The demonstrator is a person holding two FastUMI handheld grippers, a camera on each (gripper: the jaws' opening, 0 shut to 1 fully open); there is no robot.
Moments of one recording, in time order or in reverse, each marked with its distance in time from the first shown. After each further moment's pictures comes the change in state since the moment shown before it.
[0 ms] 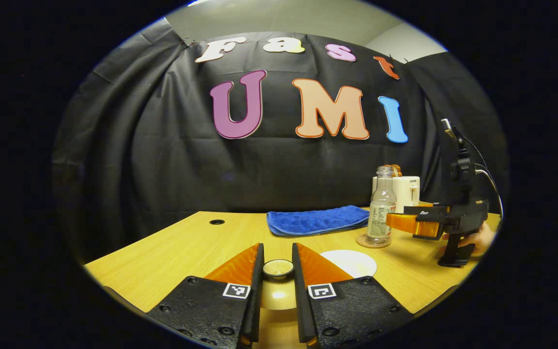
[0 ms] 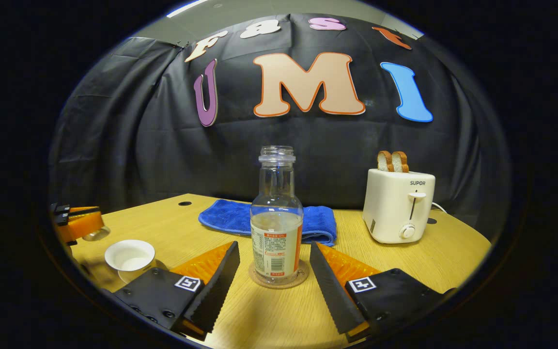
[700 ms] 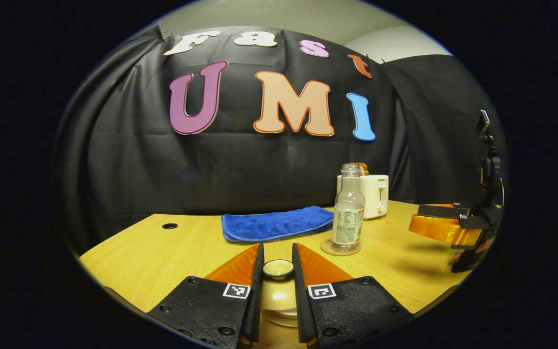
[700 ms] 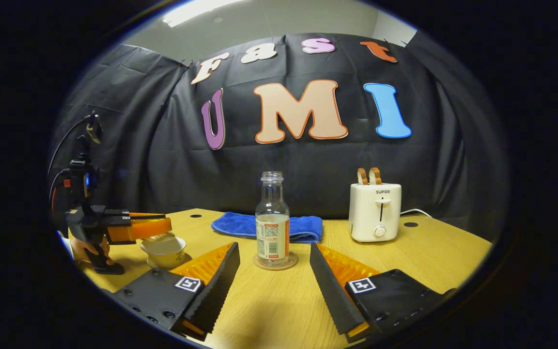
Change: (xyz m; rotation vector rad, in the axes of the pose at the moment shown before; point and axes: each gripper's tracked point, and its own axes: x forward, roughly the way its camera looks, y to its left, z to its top) left arm 0.038 -0.064 -0.004 0.007 0.024 -0.236; right arm -0.092 -0.017 0.011 0.022 -0.117 -0.006
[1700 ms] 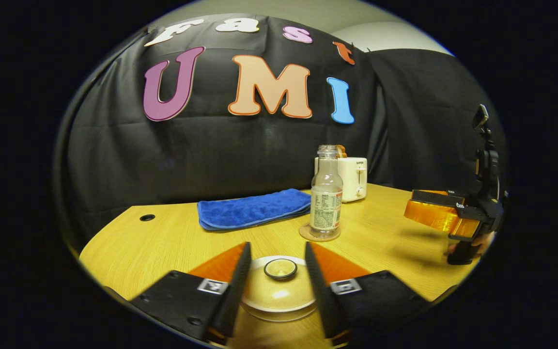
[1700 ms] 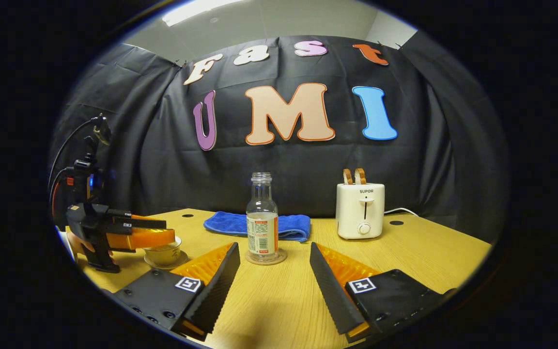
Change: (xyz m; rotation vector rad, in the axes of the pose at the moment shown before) left arm -0.005 -0.016 -0.013 0.004 0.105 -0.093; right arm -0.017 -0.011 0.002 -0.001 -0.001 -0.057
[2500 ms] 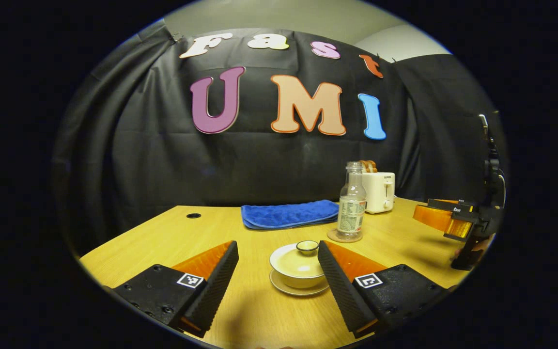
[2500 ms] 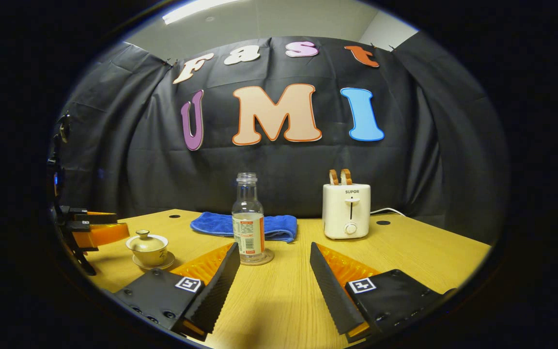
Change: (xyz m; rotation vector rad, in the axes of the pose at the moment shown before) left arm -0.074 0.030 0.009 -0.023 -0.116 0.276; right arm -0.003 -0.017 0.003 -0.004 -0.006 -0.093
